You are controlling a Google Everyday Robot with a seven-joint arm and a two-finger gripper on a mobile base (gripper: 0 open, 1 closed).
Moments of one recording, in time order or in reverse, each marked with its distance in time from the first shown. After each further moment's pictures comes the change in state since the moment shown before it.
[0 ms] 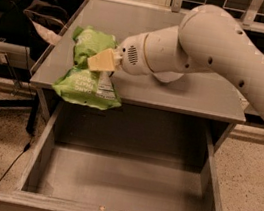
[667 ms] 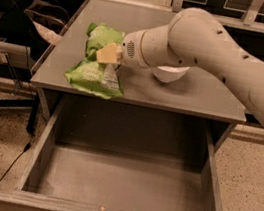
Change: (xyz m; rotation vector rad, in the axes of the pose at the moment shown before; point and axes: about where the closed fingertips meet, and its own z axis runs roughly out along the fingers) arm -0.016 -0.052 0.020 0.147 -0.035 0.053
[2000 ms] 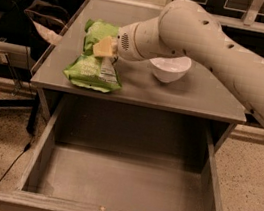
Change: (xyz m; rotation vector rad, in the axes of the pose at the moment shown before) arm -0.017 -0.010 0.017 0.041 0.011 -0.014
